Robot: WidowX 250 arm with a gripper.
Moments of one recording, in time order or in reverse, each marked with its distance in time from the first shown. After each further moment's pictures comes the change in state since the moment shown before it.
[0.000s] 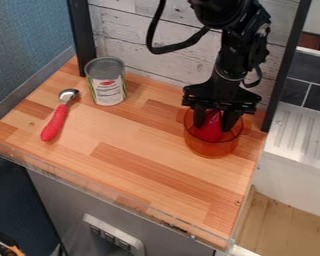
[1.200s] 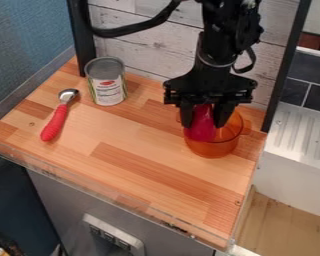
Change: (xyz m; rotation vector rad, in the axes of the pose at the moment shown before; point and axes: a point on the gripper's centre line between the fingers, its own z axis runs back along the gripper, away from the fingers) arm -0.041 0.026 0.066 -0.055 -0.031 0.141
